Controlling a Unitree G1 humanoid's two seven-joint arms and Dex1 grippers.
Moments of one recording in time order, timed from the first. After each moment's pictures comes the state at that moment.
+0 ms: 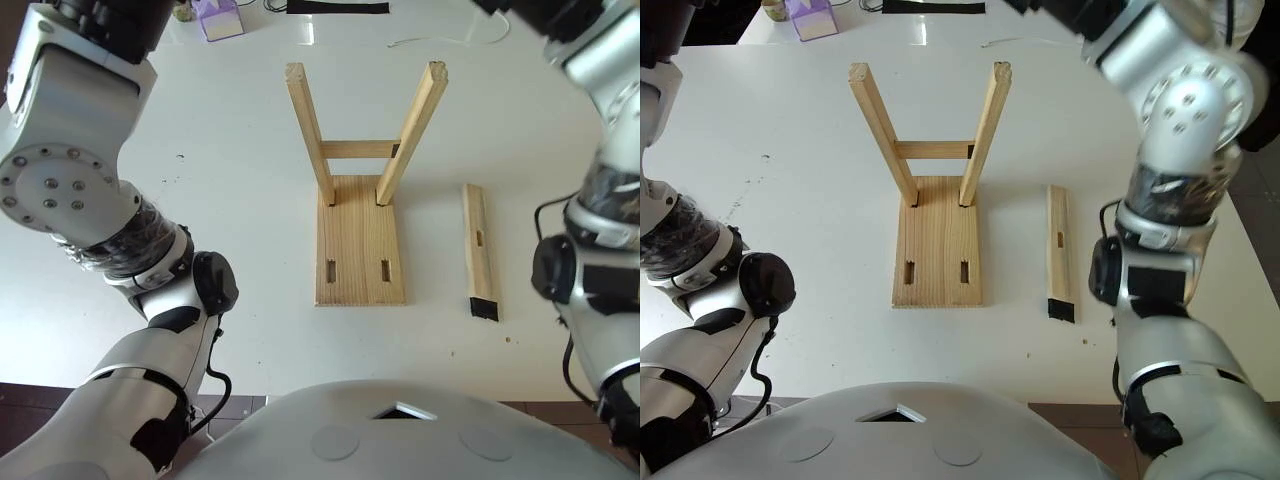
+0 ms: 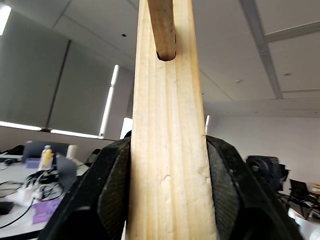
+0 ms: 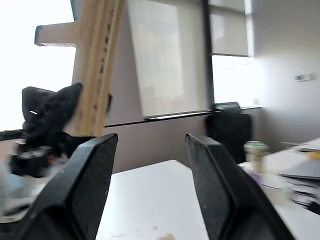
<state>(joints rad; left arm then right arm) -0.79 0.25 0.46 -0.55 -1.17 0.91 -0.18 -1.11 -0.47 -0.21 0.06 1.10 0.95 0.63</state>
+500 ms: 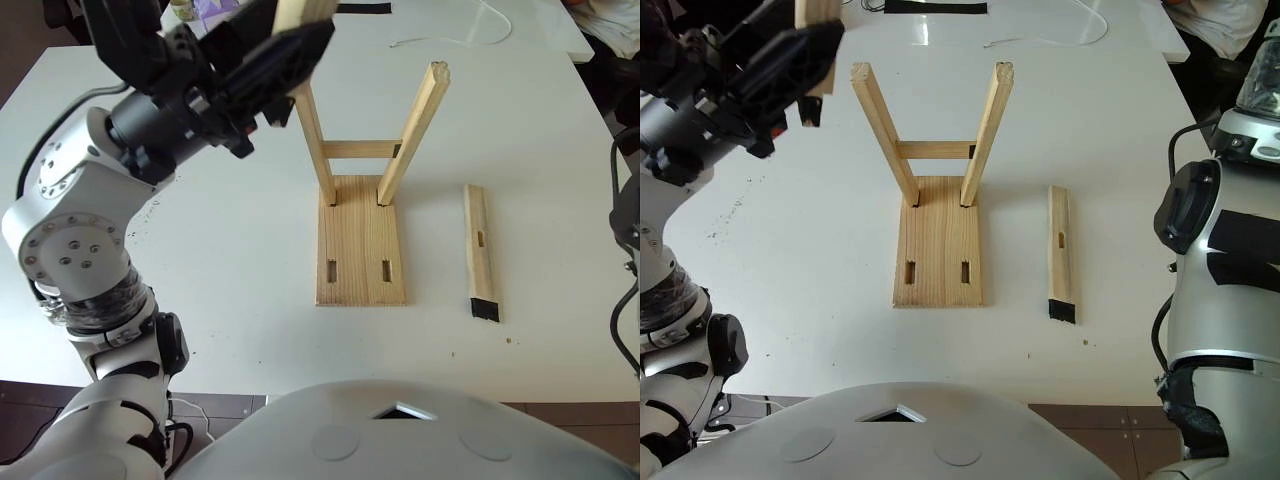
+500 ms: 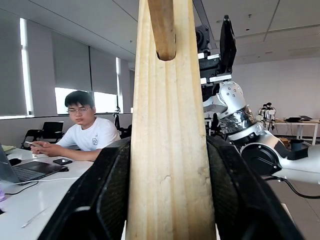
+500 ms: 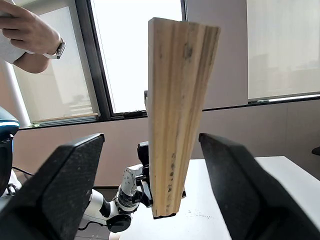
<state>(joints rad) -0.45 0.47 0.31 -0.57 -1.11 0.76 -0.64 -1.28 -0.66 -0.14 0.34 1.07 1.14 1.19</state>
